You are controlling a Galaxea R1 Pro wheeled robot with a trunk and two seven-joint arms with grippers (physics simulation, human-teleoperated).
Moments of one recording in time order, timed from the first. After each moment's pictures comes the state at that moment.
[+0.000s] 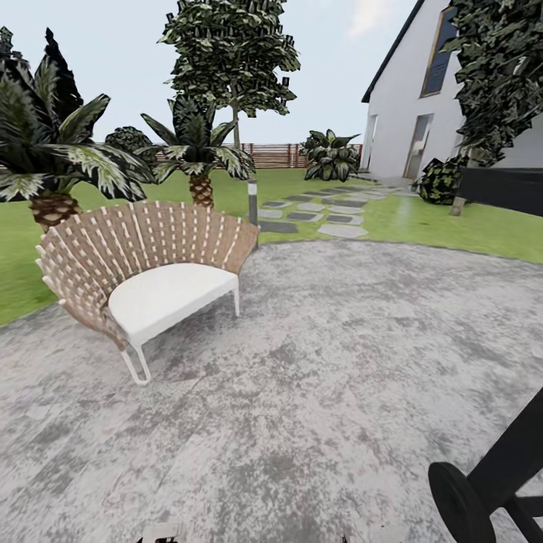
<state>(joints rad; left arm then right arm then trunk) -0.36 -0.03 0.78 -0.13 -0.70 -0.42 -0.02 -0.34 0.05 -0.90 -0.13 1.07 -0.57 0.02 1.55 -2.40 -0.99</state>
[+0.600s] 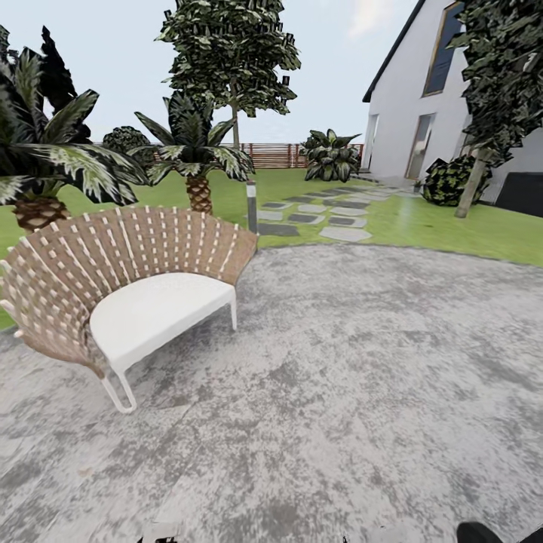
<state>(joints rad) -0.36 -0.03 0.78 -0.13 -0.70 -0.42 -0.02 -0.34 0.05 -0.90 -0.13 1.07 -0.57 0.02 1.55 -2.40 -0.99</state>
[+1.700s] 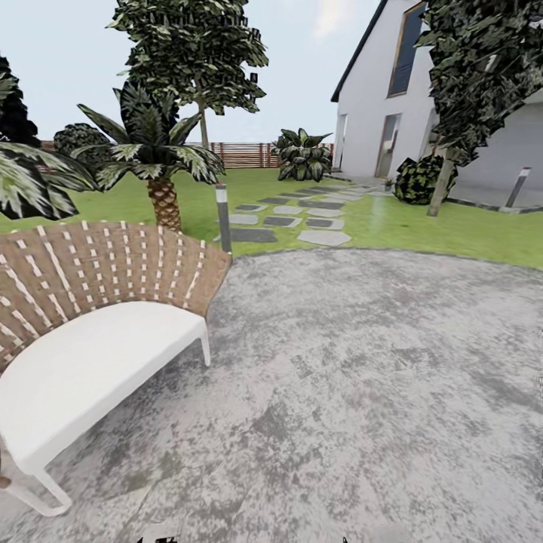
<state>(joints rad) -0.36 -0.03 0.78 -0.13 -0.70 -0.42 -0.02 -0.34 0.05 -0.90 -0.13 1.07 -0.57 0.02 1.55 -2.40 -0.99</state>
